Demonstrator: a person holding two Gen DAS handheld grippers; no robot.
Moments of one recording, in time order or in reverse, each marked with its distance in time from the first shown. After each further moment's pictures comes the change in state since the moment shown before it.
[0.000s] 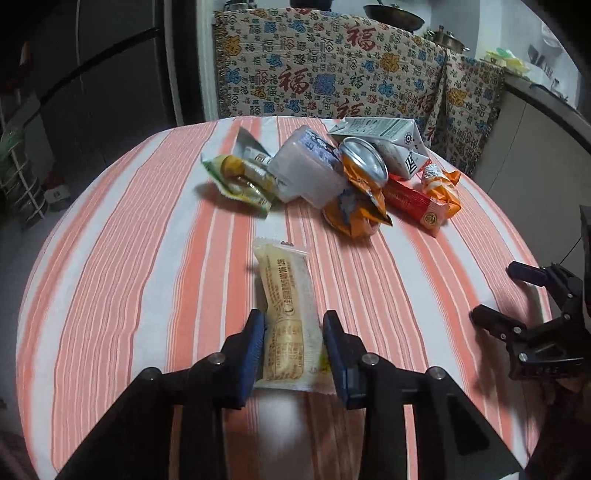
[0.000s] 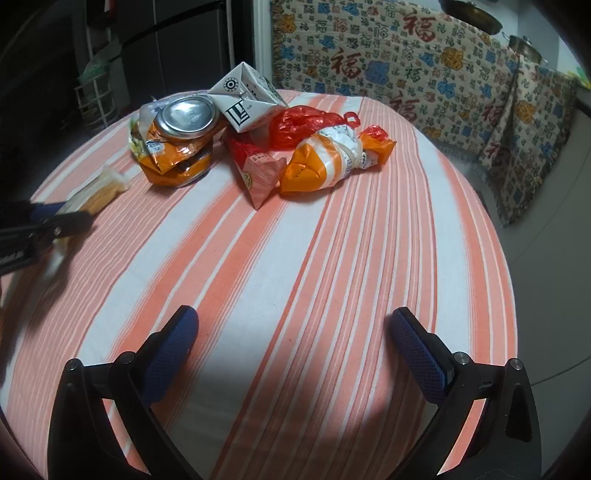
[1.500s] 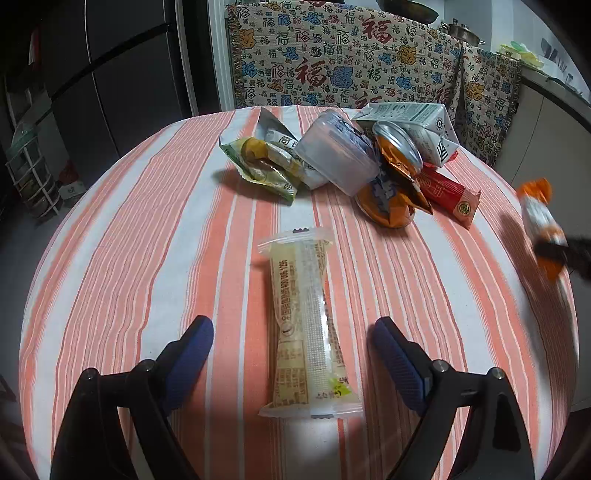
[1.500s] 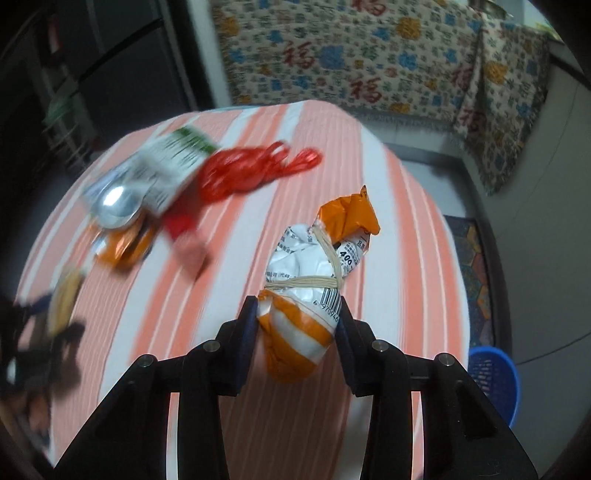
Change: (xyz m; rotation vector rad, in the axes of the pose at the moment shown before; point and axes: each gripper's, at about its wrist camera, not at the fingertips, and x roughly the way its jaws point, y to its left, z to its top) left arm 0.018 0.008 0.000 0.008 0.016 0.079; right arm -0.025 -0.044 0.033 0.129 0.045 0.067
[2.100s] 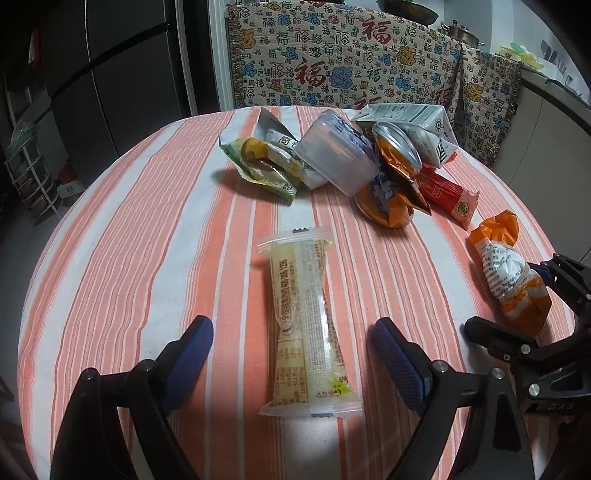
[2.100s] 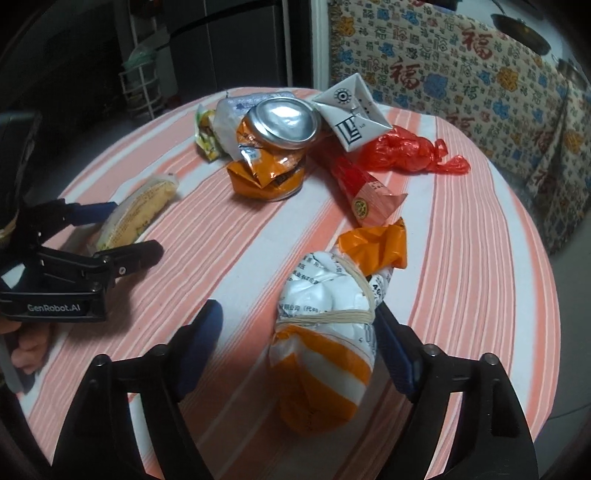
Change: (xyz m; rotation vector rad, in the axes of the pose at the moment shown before) left arm -0.003 0.000 -0.002 0.000 0.000 -0.018; right arm 0.038 0.084 -0.020 -0.246 -0.028 0.079
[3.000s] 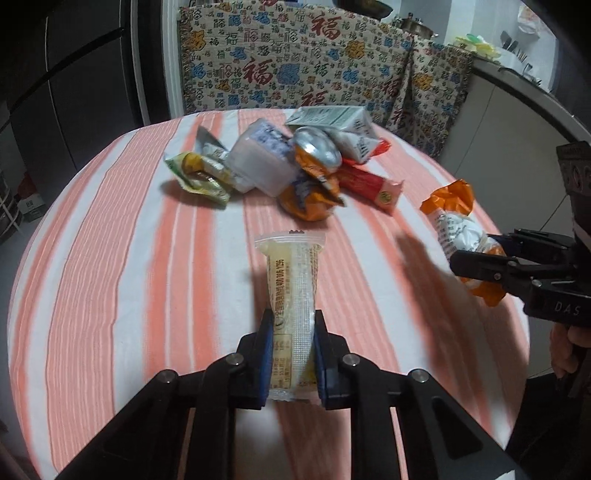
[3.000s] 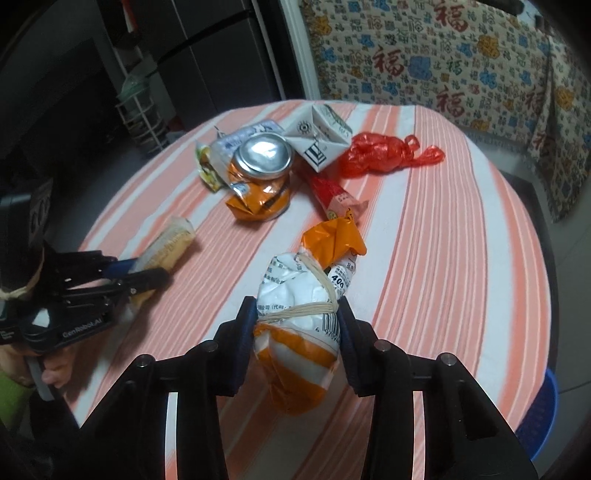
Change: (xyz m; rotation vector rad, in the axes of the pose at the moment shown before) left arm -0.034 -0.014 0.002 0.078 0.026 -0.183; right arm -0.052 -0.034 0.002 0.150 -0.010 0.114
